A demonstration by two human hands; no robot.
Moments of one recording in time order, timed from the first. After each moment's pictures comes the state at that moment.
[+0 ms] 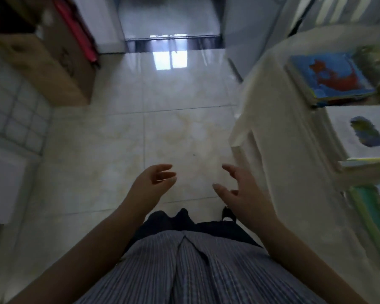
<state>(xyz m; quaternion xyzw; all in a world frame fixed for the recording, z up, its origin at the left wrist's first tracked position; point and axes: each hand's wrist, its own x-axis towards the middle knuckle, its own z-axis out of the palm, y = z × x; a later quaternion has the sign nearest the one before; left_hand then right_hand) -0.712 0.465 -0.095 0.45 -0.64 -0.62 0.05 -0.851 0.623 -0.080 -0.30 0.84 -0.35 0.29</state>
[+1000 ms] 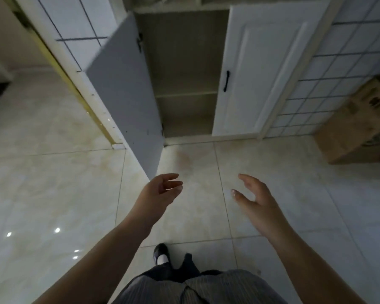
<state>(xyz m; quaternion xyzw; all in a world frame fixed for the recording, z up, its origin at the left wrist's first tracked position) -0.463 0.544 -0.060 0.76 -0.12 -0.38 0.52 -0.627 0.385 -0.069 -0.76 0.40 -0.08 0.50</state>
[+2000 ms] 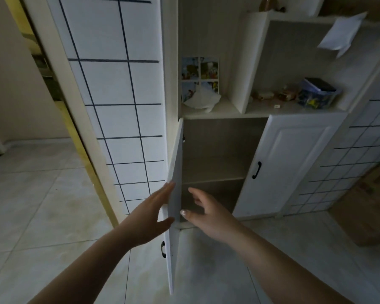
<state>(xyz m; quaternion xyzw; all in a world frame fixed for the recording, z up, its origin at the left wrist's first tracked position) -0.058 0.547 -0.007 0.80 -0.53 -0.15 0.25 -0.194 0.425 0.023 -0.83 0.28 -0.01 0.48</state>
